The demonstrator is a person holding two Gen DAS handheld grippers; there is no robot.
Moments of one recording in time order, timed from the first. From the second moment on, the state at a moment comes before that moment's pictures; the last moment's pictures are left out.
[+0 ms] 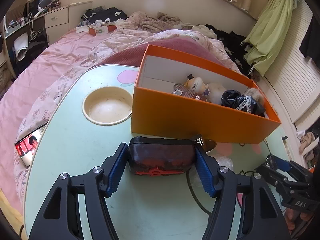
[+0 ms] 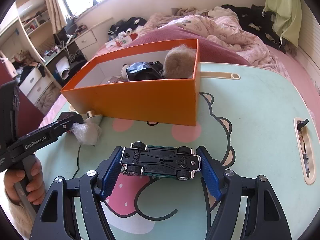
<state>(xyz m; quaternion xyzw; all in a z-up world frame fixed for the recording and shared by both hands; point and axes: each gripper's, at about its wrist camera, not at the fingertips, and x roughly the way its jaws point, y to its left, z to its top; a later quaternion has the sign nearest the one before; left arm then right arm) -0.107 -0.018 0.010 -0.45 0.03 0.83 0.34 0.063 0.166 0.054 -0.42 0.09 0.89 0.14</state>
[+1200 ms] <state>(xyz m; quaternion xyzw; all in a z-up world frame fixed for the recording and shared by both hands) -0.159 -0.030 0.078 -0.40 -0.10 0.82 0.40 0.001 0.176 0.126 -0.32 0.10 0.94 0.08</state>
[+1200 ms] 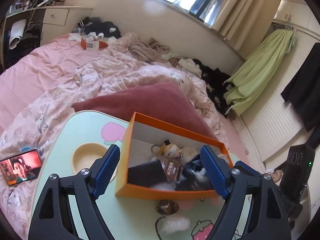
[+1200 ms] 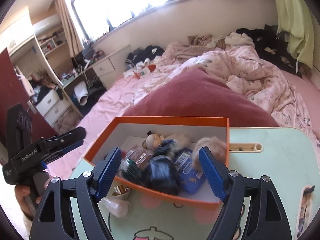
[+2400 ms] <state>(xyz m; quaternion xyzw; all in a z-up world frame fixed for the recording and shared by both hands) -0.011 -0.044 -0.001 -0.34 0.13 0.86 0.35 0.077 0.137 0.034 -0.45 -0.02 0.88 0.16</state>
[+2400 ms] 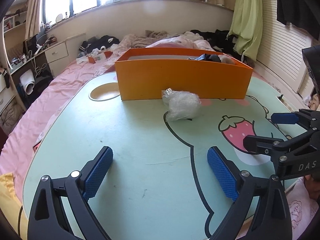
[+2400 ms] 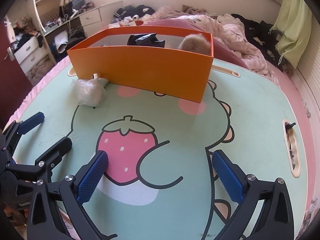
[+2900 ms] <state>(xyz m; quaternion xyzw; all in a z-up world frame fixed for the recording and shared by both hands) -0.013 -0.044 -0.001 -0.34 0.13 0.86 0.35 0.078 0.138 0.034 -0.45 -0.02 0.88 0.16</state>
